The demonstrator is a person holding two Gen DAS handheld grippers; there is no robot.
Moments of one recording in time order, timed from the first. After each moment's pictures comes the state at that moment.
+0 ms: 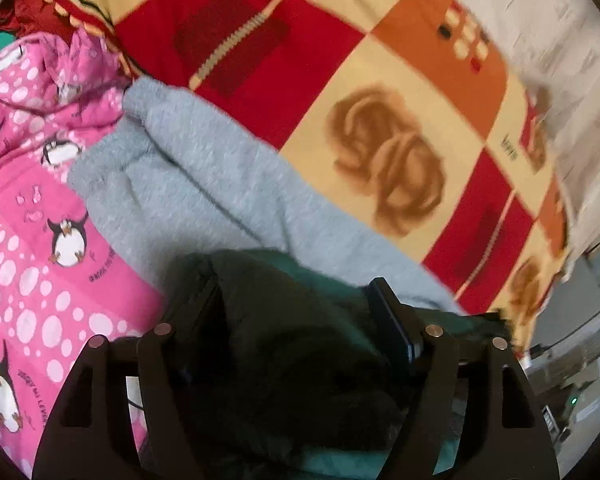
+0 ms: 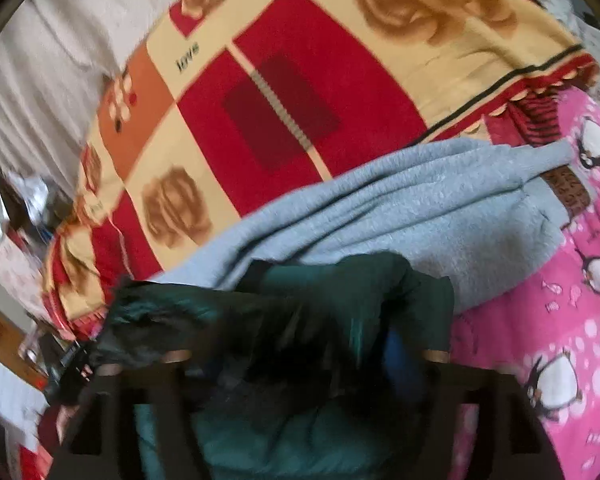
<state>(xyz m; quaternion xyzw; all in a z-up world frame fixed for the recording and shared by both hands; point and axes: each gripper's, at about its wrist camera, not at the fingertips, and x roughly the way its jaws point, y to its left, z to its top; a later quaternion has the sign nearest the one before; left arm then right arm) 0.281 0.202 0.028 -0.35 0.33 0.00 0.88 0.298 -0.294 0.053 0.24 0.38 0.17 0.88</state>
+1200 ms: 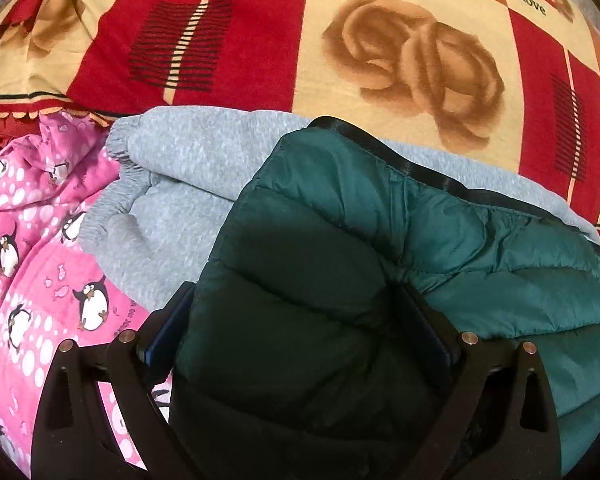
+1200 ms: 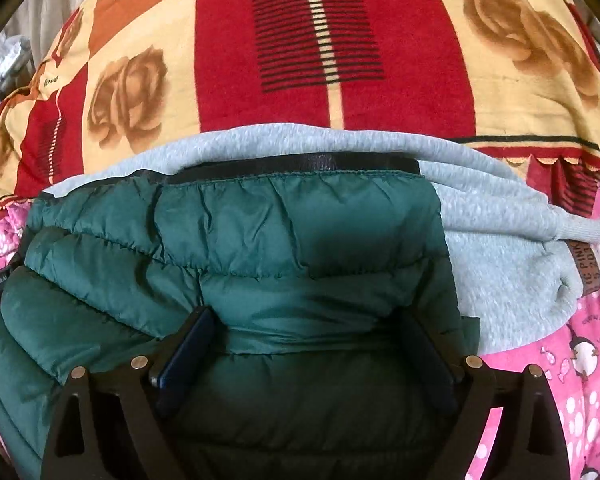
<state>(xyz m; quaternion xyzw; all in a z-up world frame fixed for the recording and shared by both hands) 0.325 0.148 -0.025 -0.09 0.40 0.10 0.91 0.347 -0.223 -0.010 -0.01 0.44 0.11 0.89</state>
